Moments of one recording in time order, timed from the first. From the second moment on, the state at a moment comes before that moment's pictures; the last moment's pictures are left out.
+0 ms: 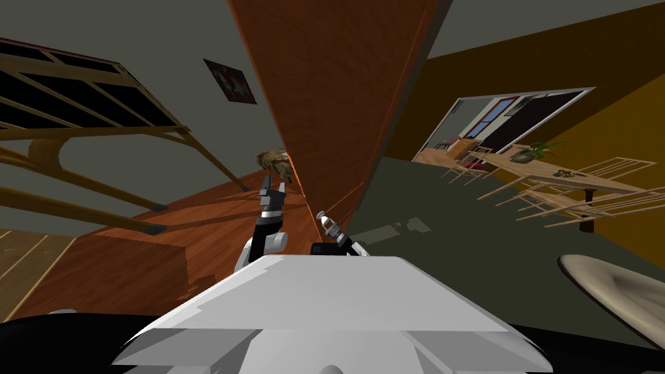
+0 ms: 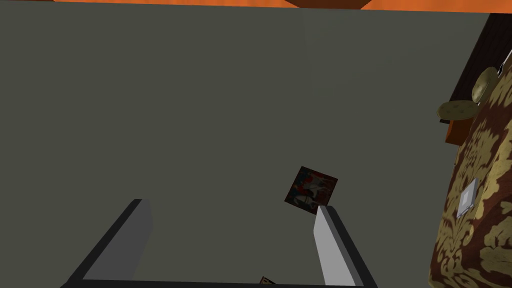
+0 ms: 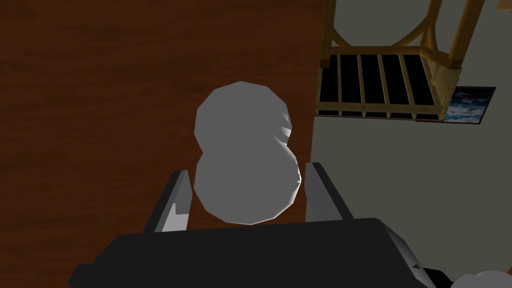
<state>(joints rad) 0.07 -0.04 0.53 -0.91 0.40 -0.75 1.27</state>
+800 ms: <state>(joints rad) 0.06 -0.06 0.55 -0.90 0.36 -0.75 1.08</state>
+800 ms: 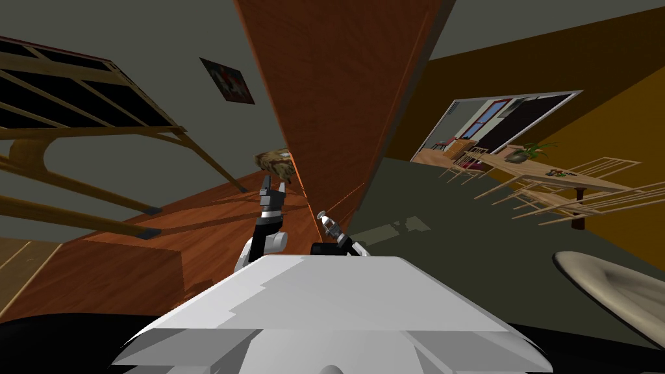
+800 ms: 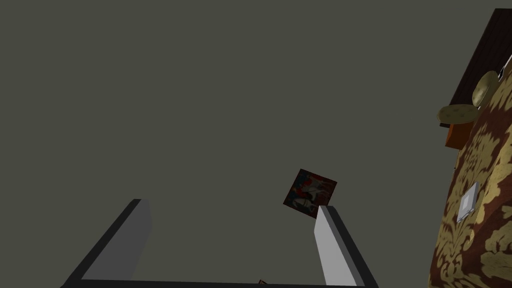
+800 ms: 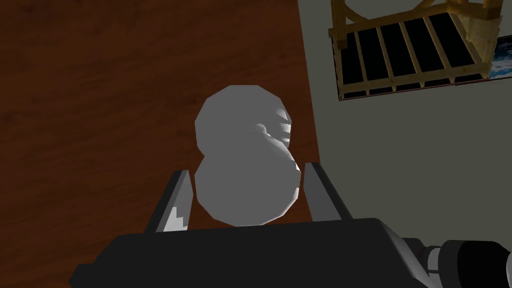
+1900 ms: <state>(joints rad) 0.05 -0.07 0.58 -0.90 0.29 -0.75 0.81</state>
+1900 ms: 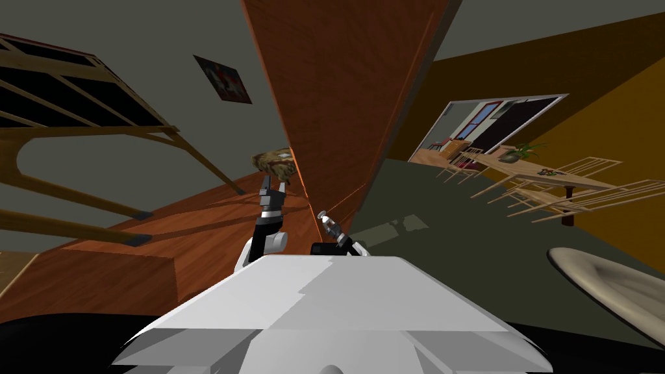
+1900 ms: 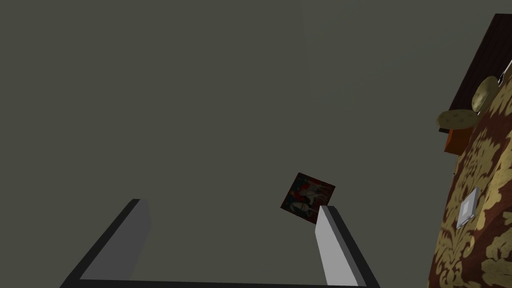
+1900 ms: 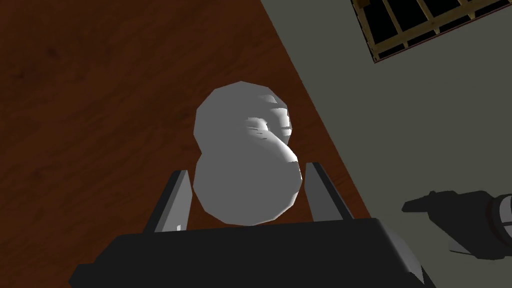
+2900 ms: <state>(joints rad) 0.03 -0.08 0.61 -0.89 0.21 -0.76 0.58</state>
